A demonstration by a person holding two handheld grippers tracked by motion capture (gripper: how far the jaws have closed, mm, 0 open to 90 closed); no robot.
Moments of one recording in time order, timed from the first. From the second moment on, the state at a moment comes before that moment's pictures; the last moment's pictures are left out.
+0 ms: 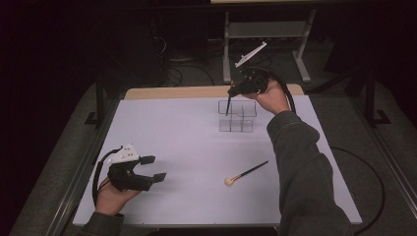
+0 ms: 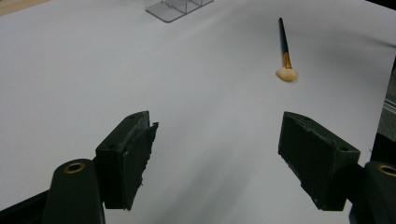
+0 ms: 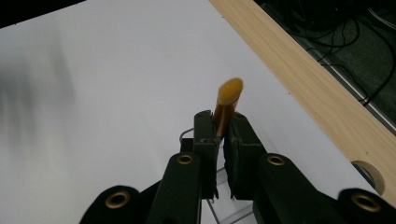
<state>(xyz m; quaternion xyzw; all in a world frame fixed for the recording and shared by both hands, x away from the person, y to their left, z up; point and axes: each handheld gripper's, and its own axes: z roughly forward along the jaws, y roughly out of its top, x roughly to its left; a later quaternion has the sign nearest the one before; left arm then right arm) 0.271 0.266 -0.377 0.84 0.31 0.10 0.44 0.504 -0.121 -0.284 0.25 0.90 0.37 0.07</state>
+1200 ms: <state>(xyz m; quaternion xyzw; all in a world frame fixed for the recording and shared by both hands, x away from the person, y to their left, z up) 0.271 0.266 -0.377 0.84 0.30 0.10 0.44 0.500 -0.127 -0.302 0.27 0.89 0.37 0.06</state>
